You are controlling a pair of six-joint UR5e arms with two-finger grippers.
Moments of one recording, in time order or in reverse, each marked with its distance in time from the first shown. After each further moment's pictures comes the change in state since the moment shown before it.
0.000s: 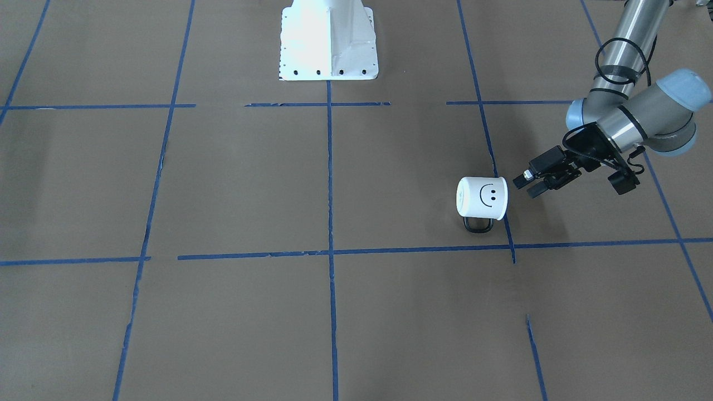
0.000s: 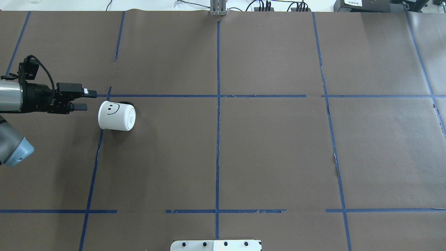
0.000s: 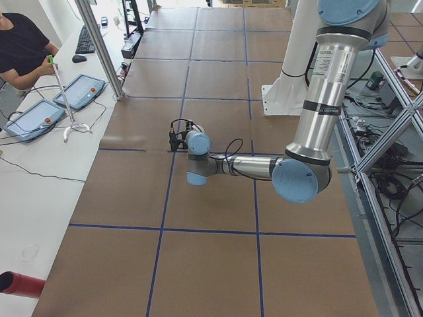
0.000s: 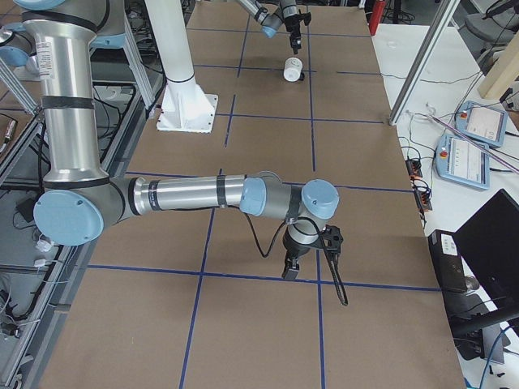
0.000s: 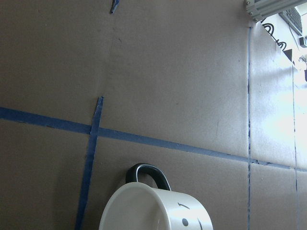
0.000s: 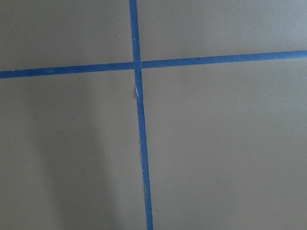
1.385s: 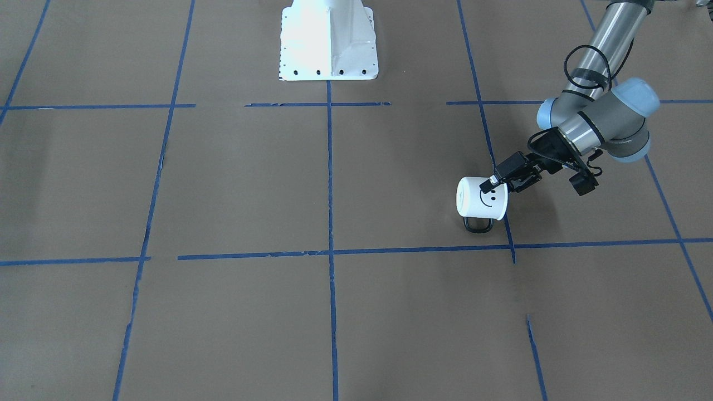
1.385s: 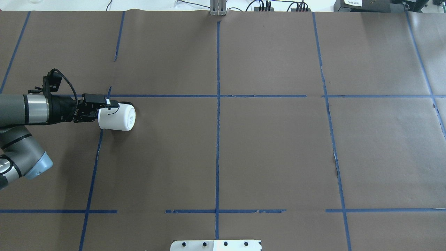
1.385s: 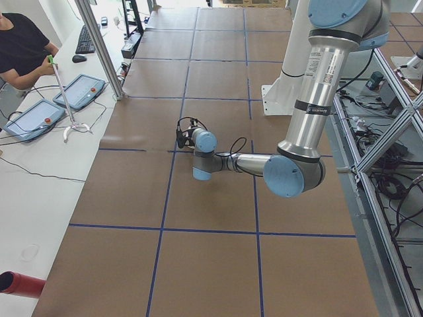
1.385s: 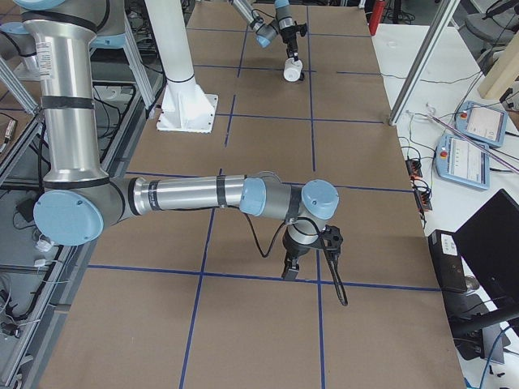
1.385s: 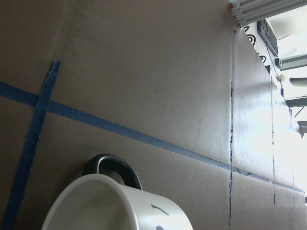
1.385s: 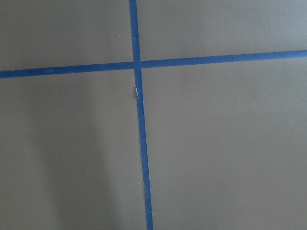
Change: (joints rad) left arm 0.108 -0.036 0.038 -0.040 0.113 -0.030; right arm 0.000 0.000 0.000 0.000 0.000 0.000
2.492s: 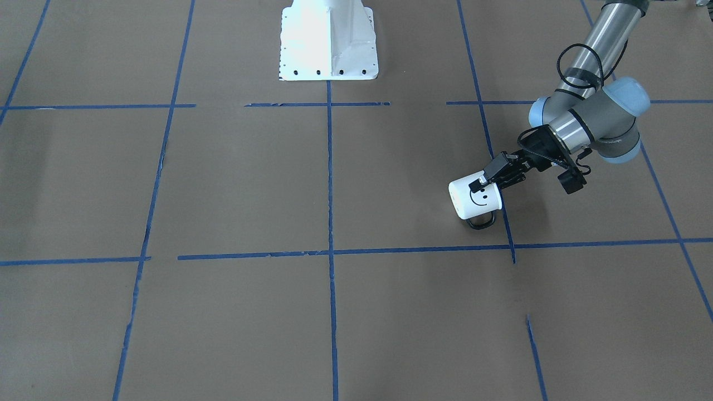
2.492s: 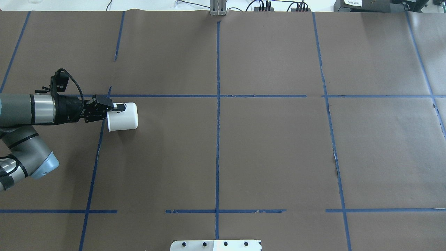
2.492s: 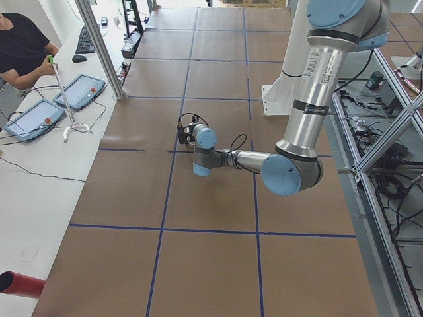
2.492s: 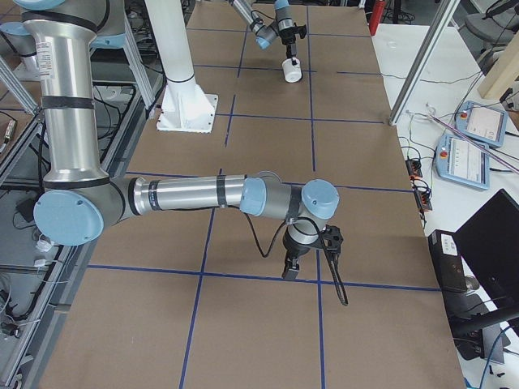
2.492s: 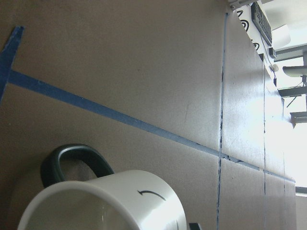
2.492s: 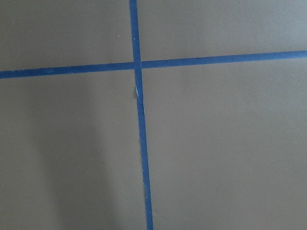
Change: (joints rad) left arm 0.015 -0.022 -0.017 0.002 0.000 -0.022; right arm 0.000 0.000 0.000 0.000 0.000 0.000
